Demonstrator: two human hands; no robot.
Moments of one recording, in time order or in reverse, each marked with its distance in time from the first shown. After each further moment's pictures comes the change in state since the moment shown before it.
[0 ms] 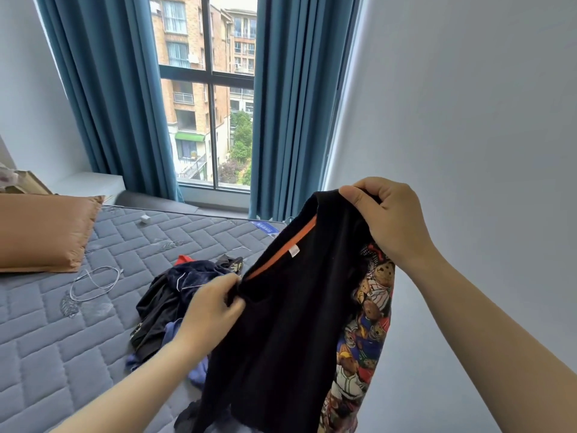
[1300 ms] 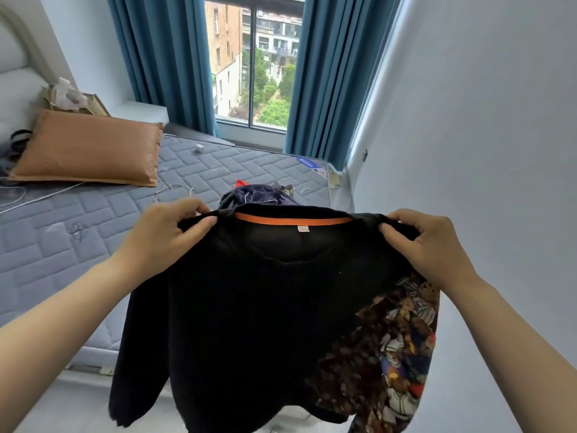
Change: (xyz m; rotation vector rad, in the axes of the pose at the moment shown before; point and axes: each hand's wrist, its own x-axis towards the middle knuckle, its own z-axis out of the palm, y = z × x) left_hand -0.220 -0.081 -0.312 0.076 0.005 0.052; right_hand -0.251 -0.142 0.111 -0.171 -0.271 0.020
